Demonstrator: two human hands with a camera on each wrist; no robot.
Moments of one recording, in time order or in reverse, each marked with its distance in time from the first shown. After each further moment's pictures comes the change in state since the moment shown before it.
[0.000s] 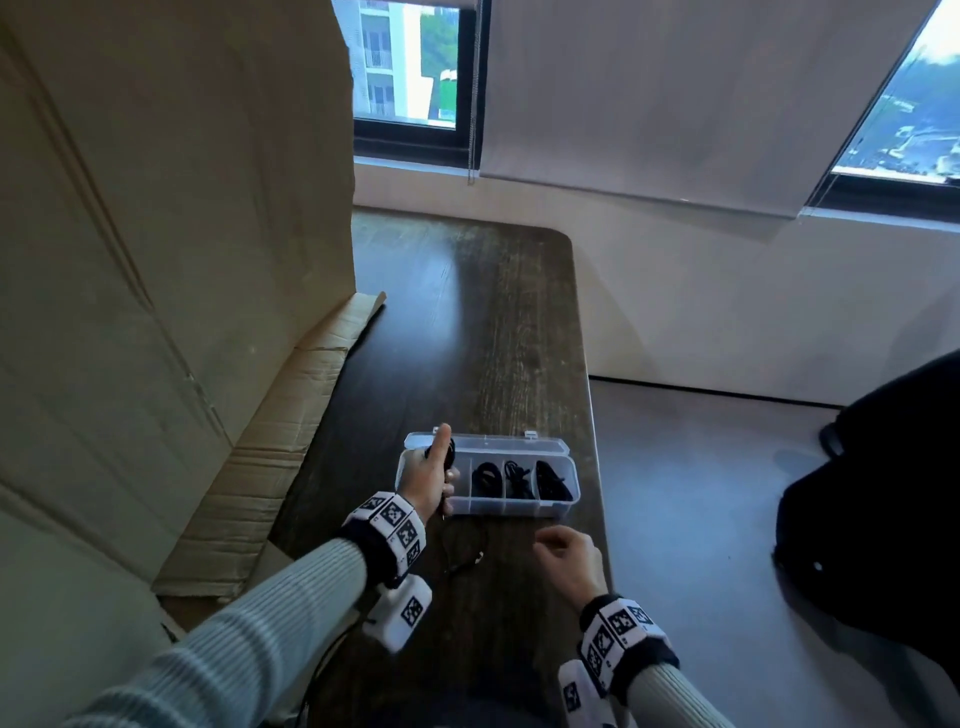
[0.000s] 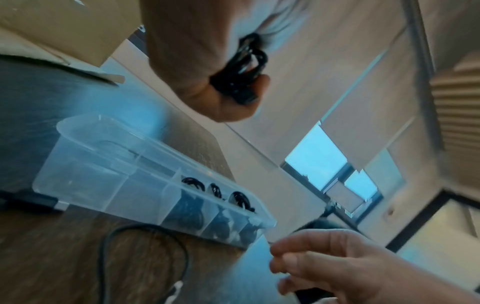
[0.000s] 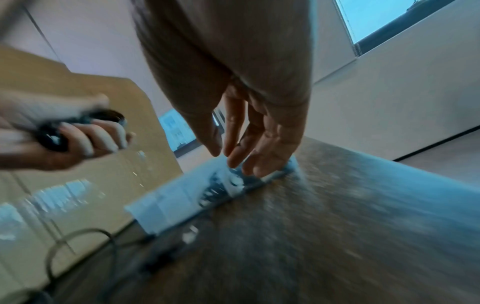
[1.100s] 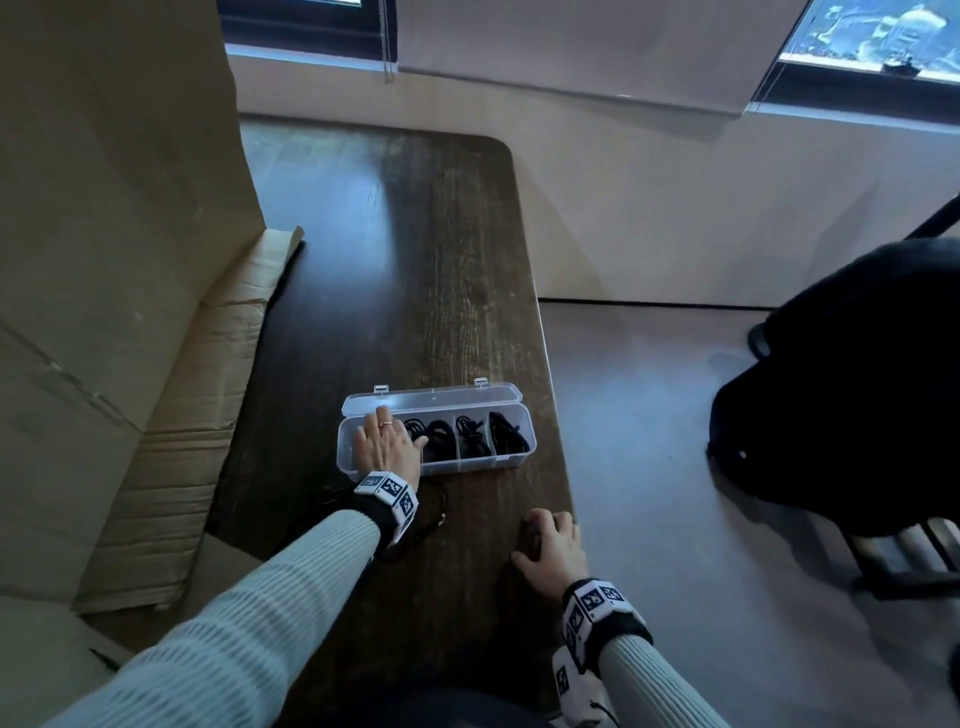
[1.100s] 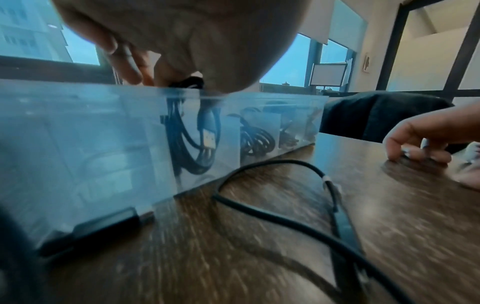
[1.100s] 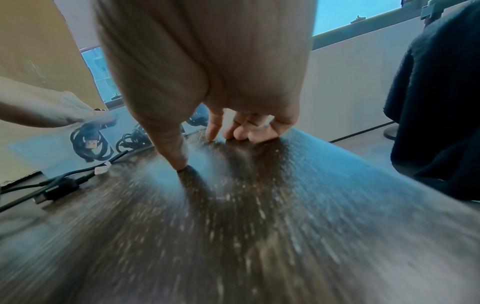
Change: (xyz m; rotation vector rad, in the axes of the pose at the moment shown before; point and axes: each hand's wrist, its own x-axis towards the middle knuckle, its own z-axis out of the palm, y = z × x) left_hand 0.072 -0.071 0.014 1.755 0.164 0.288; right_hand -0.013 0.071 0.015 -0.415 -0.118 0.199
